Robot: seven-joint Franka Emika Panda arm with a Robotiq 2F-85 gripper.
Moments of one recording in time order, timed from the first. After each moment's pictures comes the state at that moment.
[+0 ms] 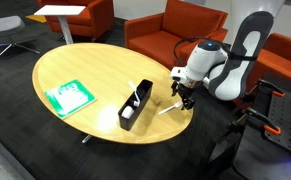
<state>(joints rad) 0.23 0.94 -0.12 -2.30 -0.25 3.36 -0.75</state>
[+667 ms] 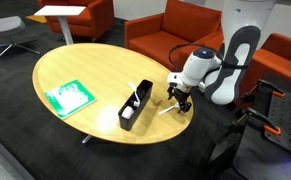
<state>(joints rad) 0.23 1.04 -0.13 -2.20 -0.32 3.38 -0.75</state>
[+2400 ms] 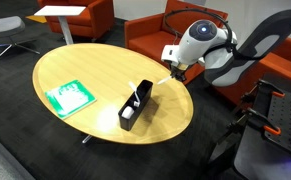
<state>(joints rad) 0.91 0.91 -0.71 -2.31 -0.22 3.24 -0.57</state>
